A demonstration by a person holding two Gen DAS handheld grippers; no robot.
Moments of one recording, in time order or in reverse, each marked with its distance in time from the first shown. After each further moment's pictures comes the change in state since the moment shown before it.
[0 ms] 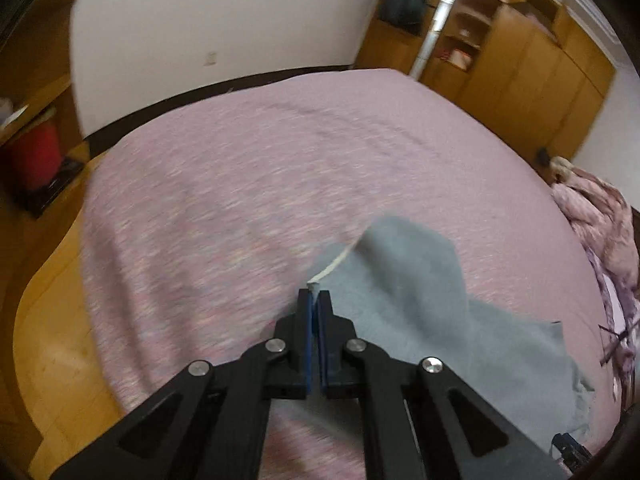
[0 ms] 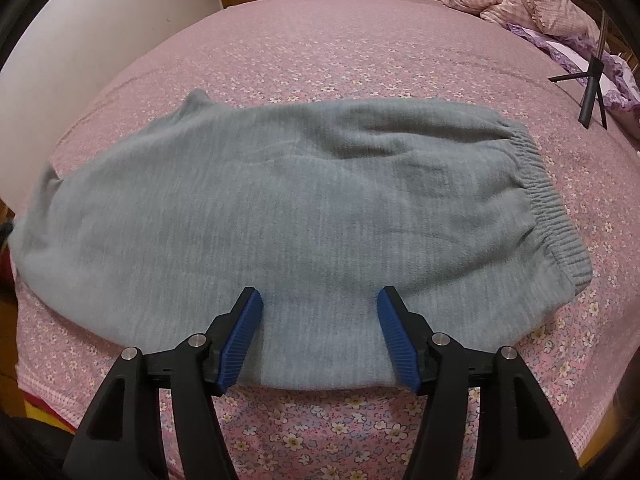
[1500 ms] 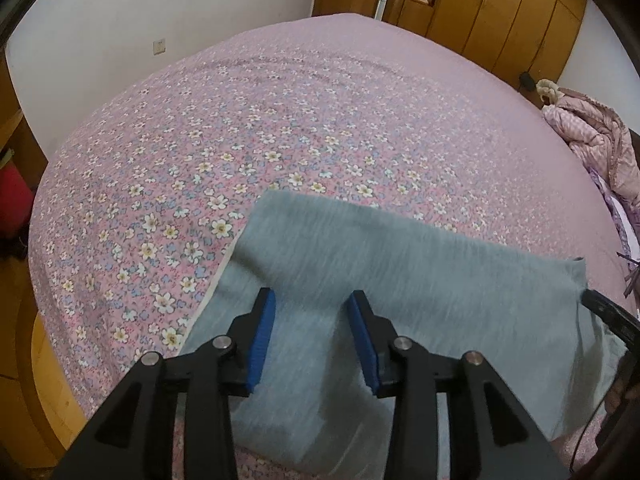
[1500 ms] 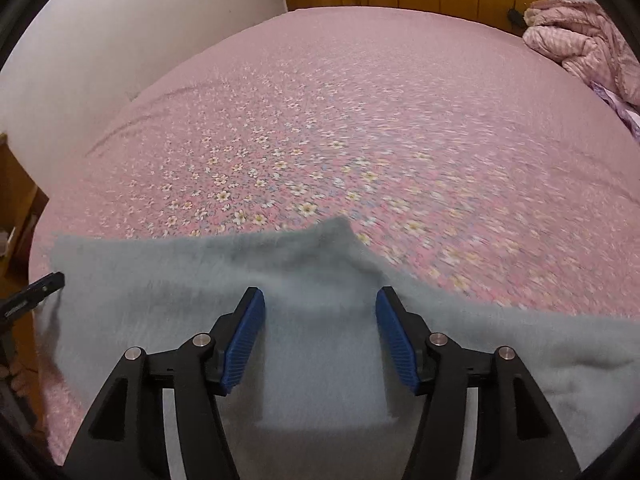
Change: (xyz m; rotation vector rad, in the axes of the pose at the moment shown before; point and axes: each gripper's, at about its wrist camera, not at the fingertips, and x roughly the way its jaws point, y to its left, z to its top) left arm 0.062 -0.059 -0.005 0.234 0.153 0.007; right arm 0.044 0.086 0.108 -0.162 -0.038 0.142
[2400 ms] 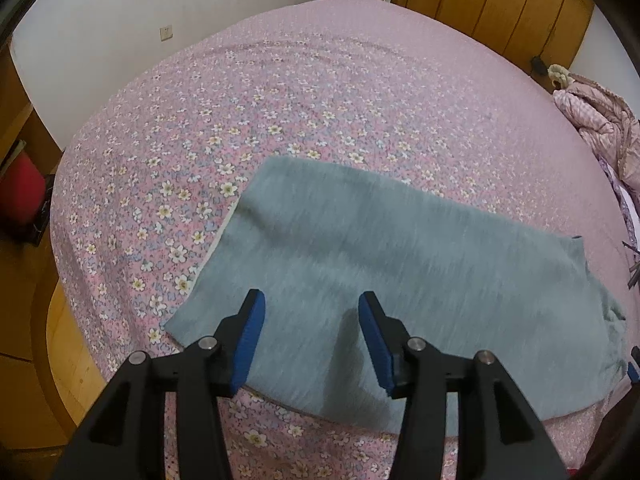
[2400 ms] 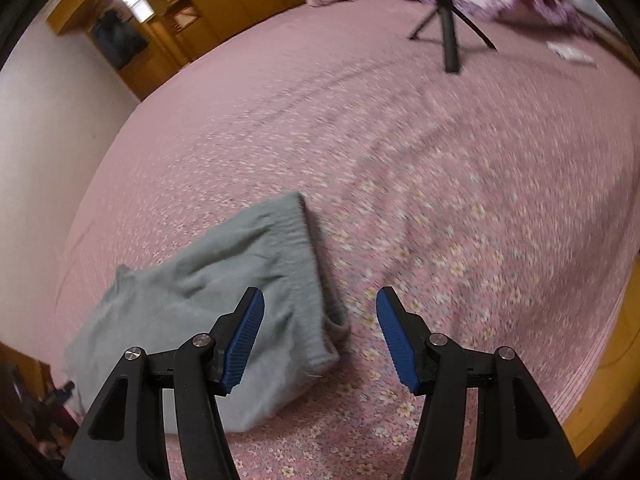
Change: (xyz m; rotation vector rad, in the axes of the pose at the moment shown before) left arm -0.027 -0.010 -0.016 -0.002 0.076 0.053; right arm -0.122 -0.220 -0.110 0.628 -0.072 -0.135
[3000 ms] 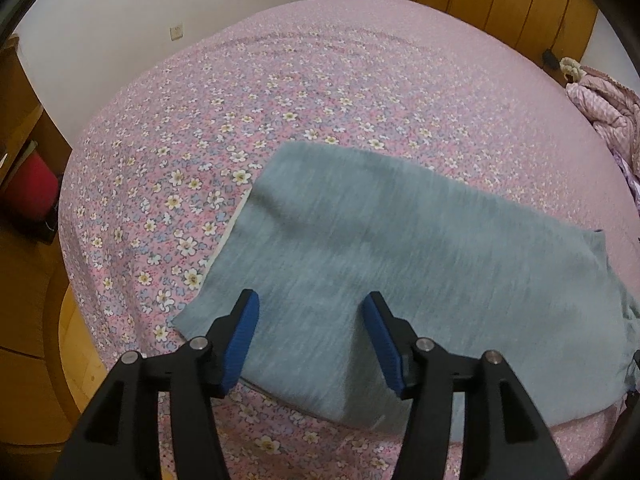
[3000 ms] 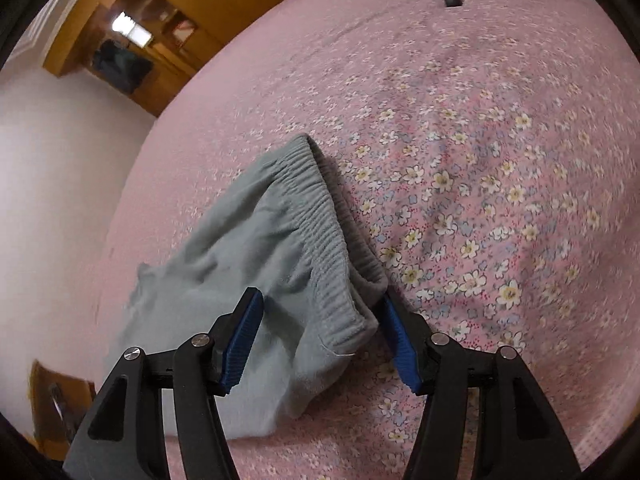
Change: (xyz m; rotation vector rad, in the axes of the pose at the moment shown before) left arm 0.012 0.002 -0.003 0.003 0.022 0.060; right arm 0.042 -0.002 -0.035 0.131 0.022 0.177
